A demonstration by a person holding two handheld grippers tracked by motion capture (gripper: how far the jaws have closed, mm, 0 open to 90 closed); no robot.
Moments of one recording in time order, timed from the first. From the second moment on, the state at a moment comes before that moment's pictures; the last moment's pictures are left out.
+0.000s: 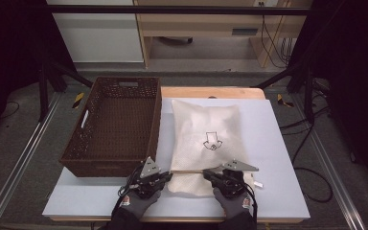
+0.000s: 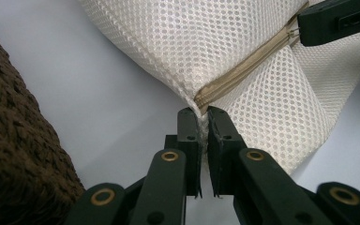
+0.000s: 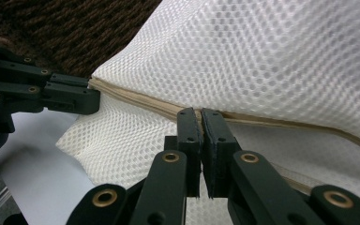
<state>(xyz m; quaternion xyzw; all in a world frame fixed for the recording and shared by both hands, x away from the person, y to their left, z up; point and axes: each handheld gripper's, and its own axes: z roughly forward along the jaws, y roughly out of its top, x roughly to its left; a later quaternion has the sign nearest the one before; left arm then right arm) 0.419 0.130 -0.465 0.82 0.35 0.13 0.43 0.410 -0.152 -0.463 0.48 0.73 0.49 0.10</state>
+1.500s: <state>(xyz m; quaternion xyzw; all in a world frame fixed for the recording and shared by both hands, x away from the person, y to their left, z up) 0.421 0.133 -0.466 0.82 0.35 0.13 0.43 0.408 -0.225 -0.447 0.53 0.70 0.47 0.11</state>
